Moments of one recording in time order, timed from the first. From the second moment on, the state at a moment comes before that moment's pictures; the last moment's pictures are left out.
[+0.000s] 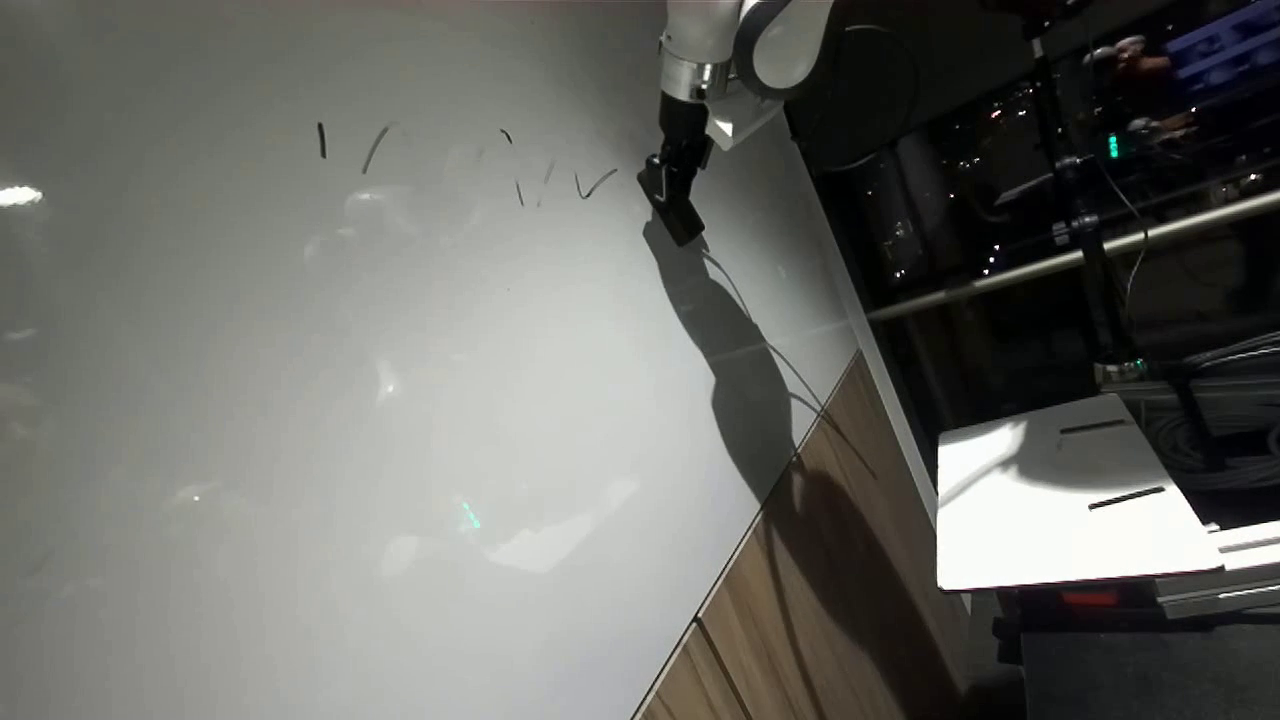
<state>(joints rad) -0.16 -0.20 -0.04 -2.20 -0.64 2.85 0.49</state>
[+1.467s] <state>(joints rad) 0.02 -0.25 0.18 -2.02 -0.35 2.73 0.40</state>
